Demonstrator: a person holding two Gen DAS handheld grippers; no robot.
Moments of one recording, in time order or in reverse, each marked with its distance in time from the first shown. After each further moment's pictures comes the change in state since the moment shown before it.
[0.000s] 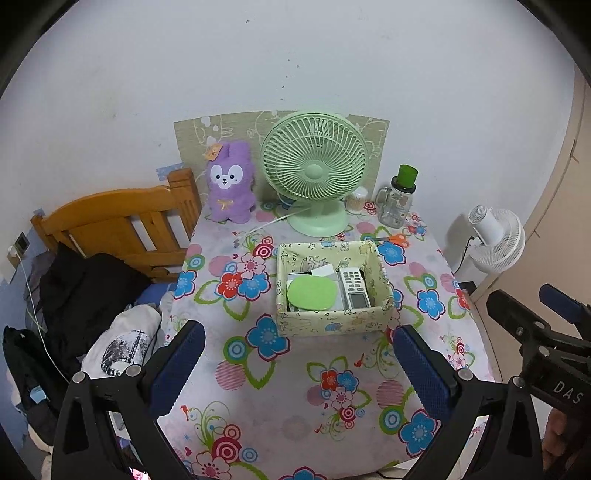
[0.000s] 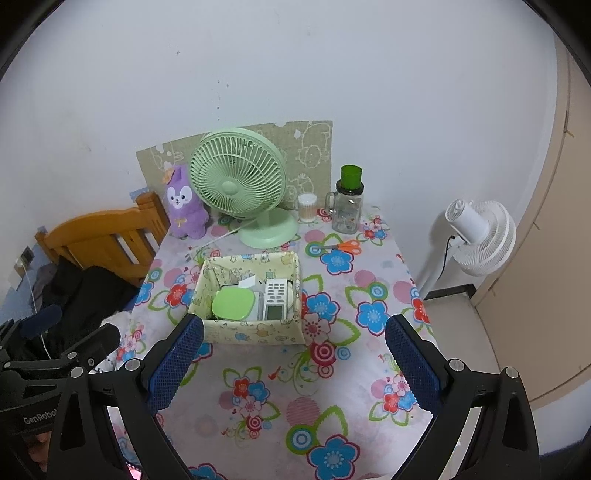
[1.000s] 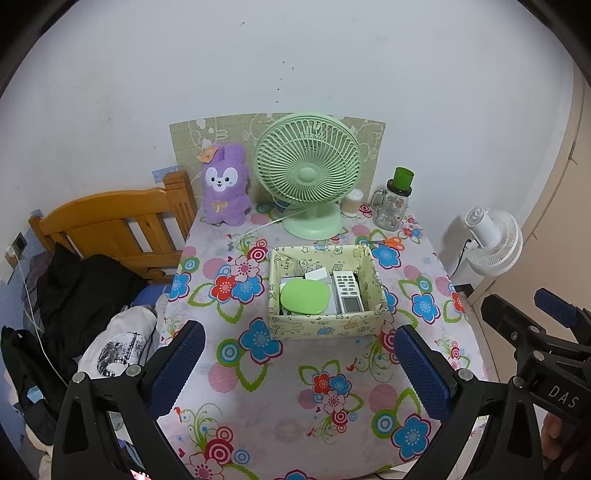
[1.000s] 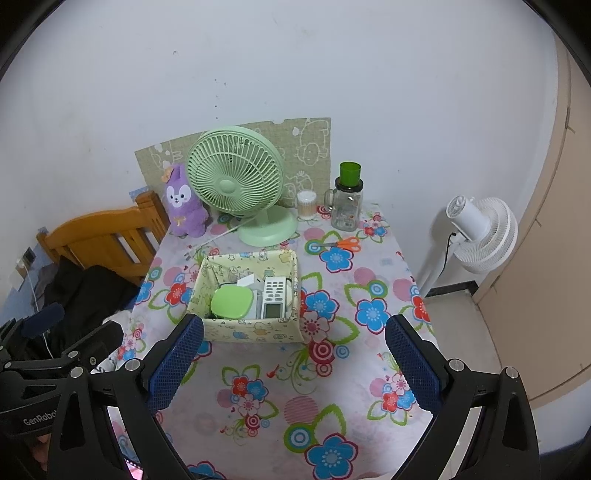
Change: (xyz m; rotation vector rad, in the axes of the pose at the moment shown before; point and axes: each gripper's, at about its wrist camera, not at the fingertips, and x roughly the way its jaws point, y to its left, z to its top) left arm 0.000 -0.007 0.004 -0.006 -0.001 -0.006; right arm 0.001 -0.005 0.002 0.008 0.003 0.003
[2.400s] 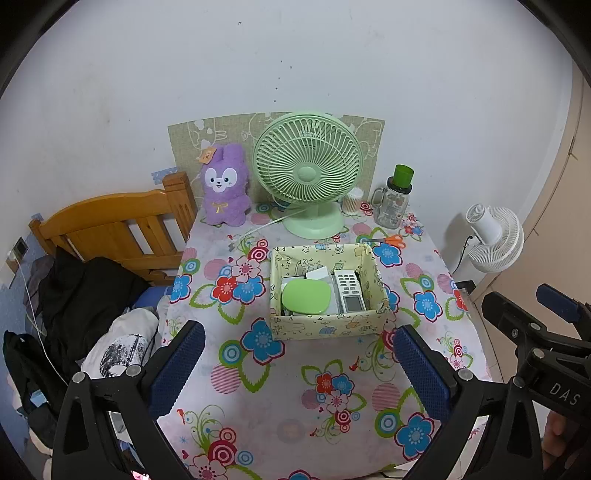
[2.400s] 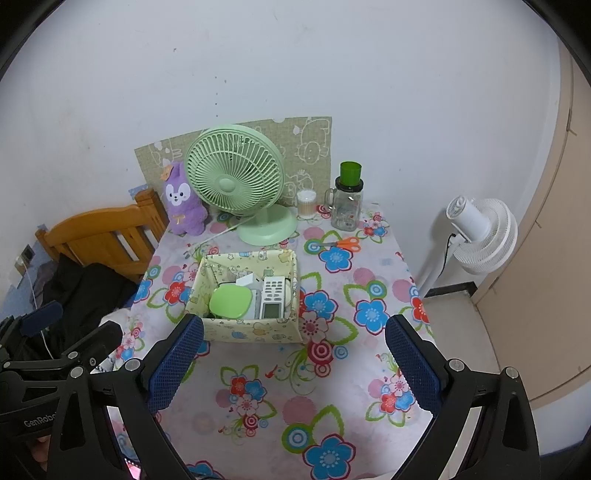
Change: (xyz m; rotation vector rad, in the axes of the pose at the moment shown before) left arm 0.003 0.001 0.000 0.015 0.002 0.001; right arm 0.005 -0.002 0.002 -0.003 0.012 -0.006
